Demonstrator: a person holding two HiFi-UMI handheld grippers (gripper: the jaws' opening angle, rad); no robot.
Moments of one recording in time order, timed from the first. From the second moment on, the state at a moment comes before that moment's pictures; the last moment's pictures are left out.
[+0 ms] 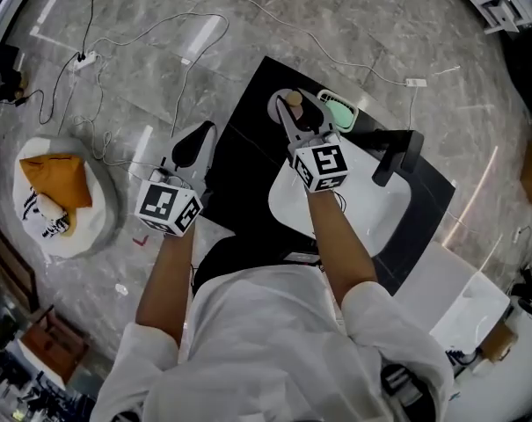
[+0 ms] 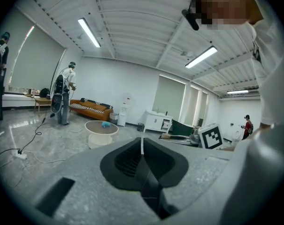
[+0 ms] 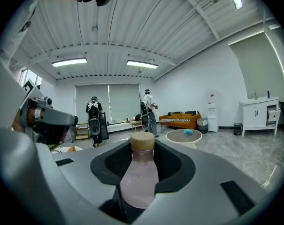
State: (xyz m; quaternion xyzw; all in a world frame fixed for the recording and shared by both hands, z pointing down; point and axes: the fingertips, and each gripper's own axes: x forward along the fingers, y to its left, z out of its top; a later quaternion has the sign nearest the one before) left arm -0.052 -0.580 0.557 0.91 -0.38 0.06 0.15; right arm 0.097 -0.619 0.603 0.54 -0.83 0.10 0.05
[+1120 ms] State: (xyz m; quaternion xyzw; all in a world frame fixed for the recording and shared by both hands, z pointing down) left arm -0.056 -0.584 0.609 0.90 -0.38 0.08 0.18; right arm 0.086 -0.693 0.677 0.54 -0.83 0.06 0.10
